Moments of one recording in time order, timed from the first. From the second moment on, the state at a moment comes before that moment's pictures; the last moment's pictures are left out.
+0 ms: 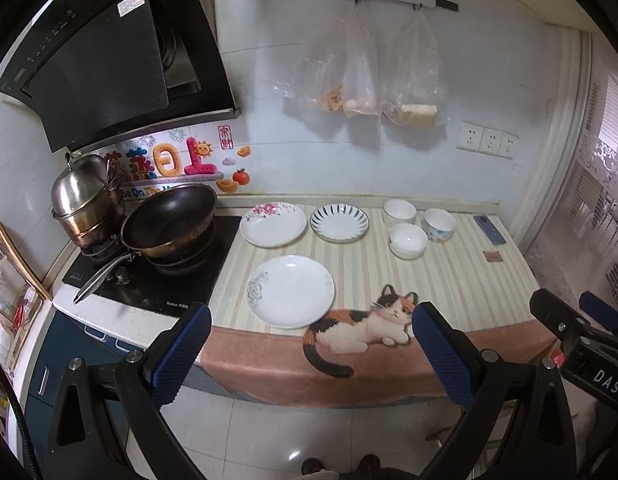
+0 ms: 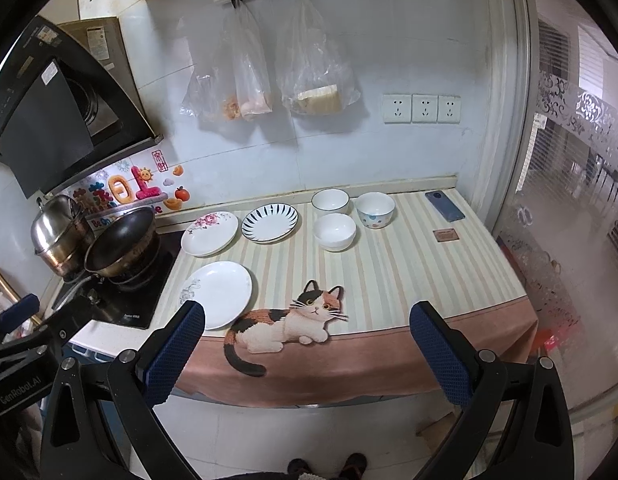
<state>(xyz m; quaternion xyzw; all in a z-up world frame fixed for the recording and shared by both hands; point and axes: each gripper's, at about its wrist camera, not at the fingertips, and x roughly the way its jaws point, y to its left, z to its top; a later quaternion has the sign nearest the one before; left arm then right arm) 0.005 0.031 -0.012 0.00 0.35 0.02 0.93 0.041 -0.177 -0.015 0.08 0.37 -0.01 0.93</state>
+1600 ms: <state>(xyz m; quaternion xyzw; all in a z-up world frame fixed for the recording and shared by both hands) 0.315 0.187 -0.357 -0.13 0.63 0.07 0.77 0.431 -0.003 -0.418 0.10 0.66 0.21 0.71</state>
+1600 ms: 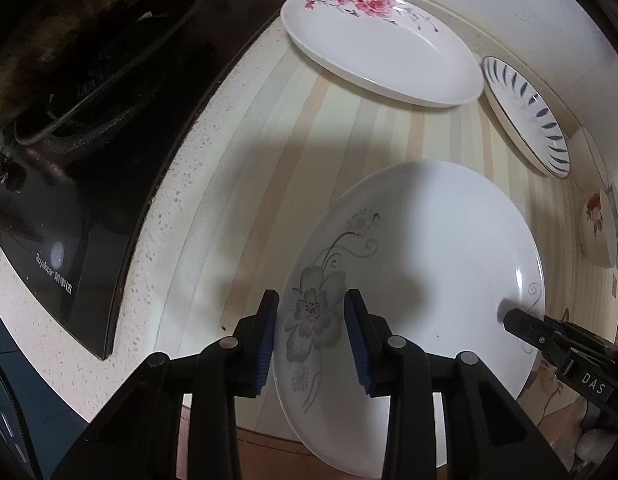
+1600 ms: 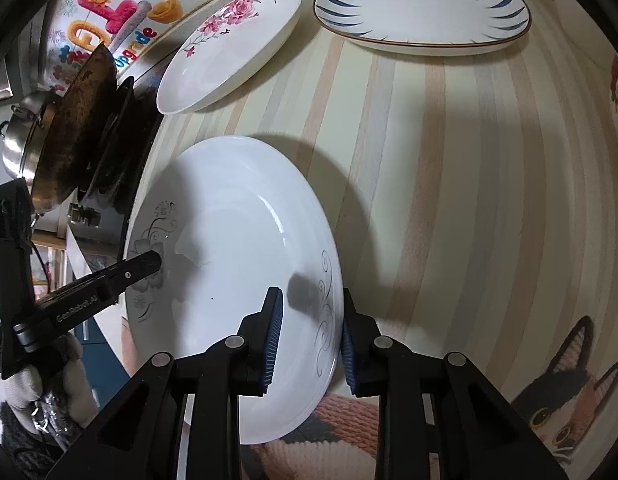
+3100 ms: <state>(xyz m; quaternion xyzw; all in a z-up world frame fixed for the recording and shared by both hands) 0.338 0.017 -0.358 -0.05 0.63 -0.03 0.77 0.389 -0.197 -0.399 0.18 0.65 0.12 0.72</state>
